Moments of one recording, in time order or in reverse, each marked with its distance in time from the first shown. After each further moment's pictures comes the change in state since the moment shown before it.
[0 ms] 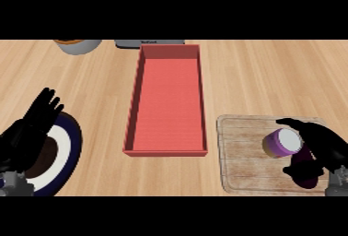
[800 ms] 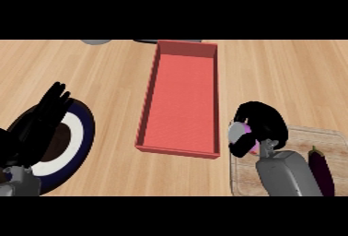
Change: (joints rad) left arm -0.039 -0.019 -0.032 -0.024 -0.005 -0.032 0.028; right arm -0.236 0.281 0.140 0.192 0.216 -0.180 0.252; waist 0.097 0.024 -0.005
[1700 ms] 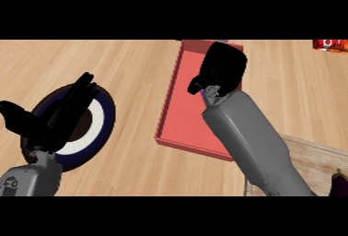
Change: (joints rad) left arm -0.104 -0.031 -0.096 0.046 -0.024 -0.031 0.012; right arm -0.582 0.069 0.123 0.334 0.162 -0.204 0.437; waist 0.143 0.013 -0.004
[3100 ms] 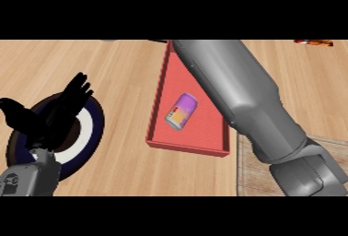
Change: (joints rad) left arm -0.009 0.001 0.036 0.058 -0.020 0.036 -0.022; right arm -0.566 0.000 -0.145 0.526 0.262 -0.095 0.122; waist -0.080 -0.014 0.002
